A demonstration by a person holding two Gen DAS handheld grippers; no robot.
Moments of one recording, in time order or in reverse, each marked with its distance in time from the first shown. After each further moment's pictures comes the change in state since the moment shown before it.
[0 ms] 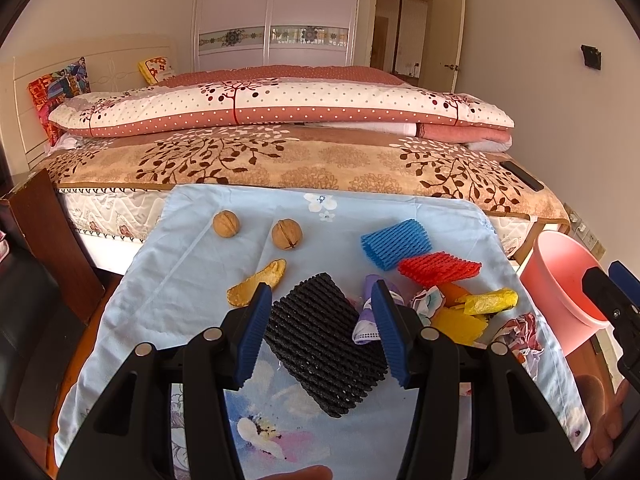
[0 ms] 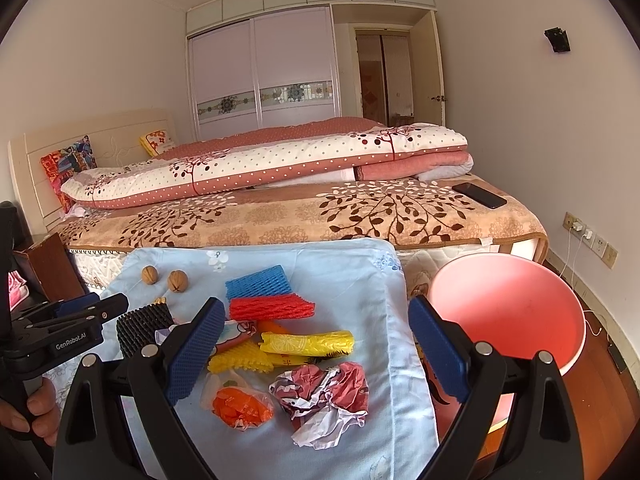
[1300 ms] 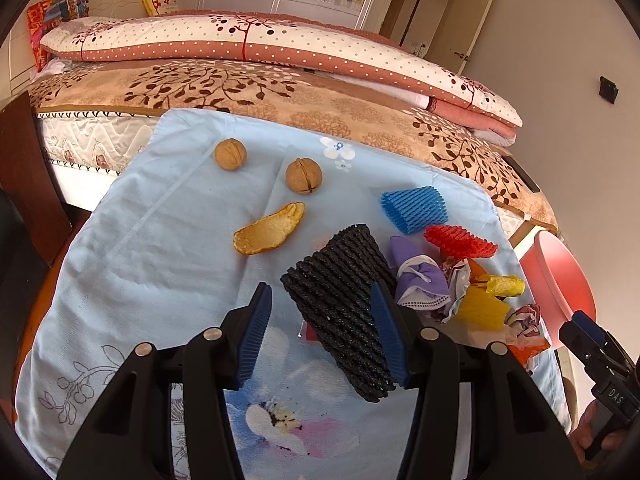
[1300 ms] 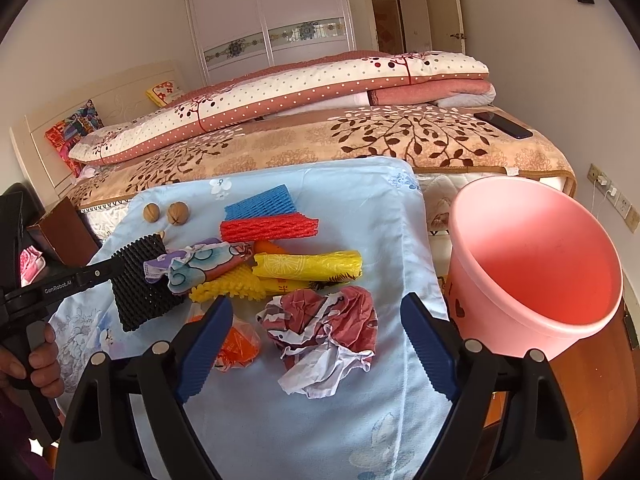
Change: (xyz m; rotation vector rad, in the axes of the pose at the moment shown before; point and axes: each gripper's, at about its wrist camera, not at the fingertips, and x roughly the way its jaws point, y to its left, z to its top) left arm 0.040 0.046 -0.018 -0.143 0.157 -0.124; right arm 0.039 -0.018 -0.031 0.037 0.259 0.085
